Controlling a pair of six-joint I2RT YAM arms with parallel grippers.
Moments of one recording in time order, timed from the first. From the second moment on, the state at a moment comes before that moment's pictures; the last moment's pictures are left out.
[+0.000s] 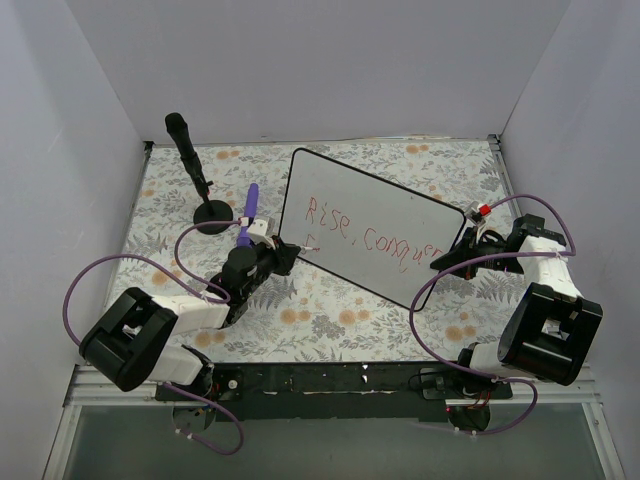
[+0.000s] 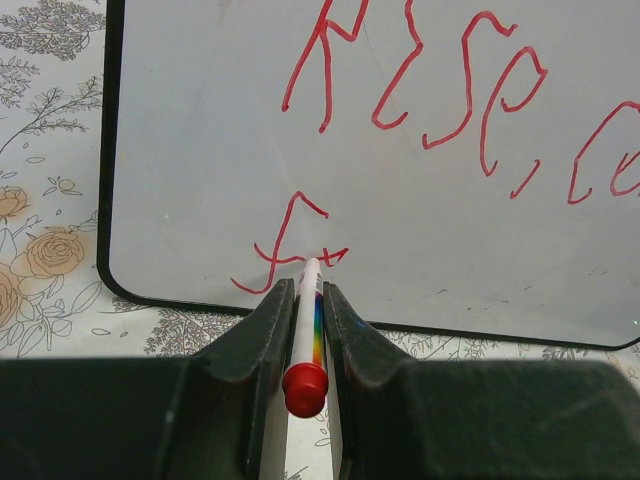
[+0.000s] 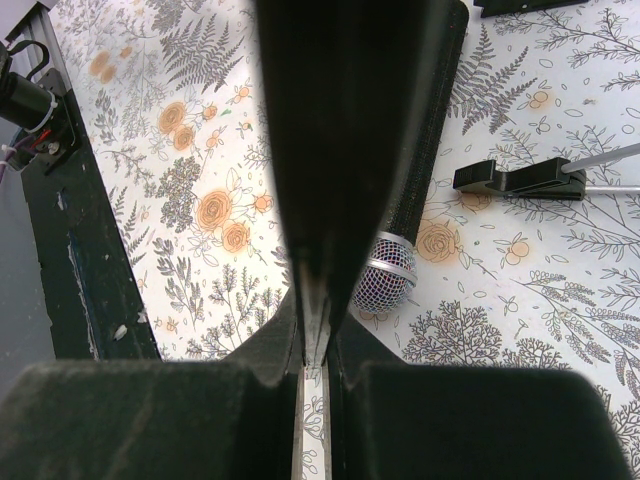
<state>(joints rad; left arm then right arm) -0.59 1.35 0.34 0.86 -0.01 -0.38 -0.35 1.36 0.87 -1.03 -1.25 -1.07</state>
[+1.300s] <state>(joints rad) -0.58 1.30 0.34 0.82 0.14 -0.41 -0.35 1.36 0.87 -1.03 -1.25 -1.07</state>
